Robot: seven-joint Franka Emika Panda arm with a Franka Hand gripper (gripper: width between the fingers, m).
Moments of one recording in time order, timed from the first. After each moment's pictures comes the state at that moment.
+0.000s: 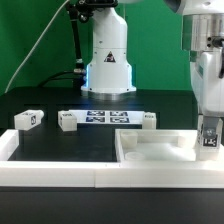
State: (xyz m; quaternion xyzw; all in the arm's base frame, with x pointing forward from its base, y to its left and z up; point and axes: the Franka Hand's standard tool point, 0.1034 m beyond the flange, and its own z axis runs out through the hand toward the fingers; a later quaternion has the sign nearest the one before) arm 0.624 0.114 0.073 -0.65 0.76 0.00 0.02
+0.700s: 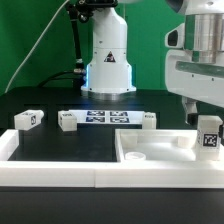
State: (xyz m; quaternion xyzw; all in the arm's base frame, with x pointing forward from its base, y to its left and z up) arm 0.624 0.119 0.073 -0.85 0.52 -0.01 0.02
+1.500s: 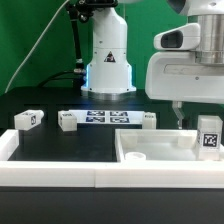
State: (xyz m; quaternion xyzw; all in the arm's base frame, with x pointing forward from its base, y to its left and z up) arm 0.624 0.121 0.072 -0.98 0.18 -0.02 0.02
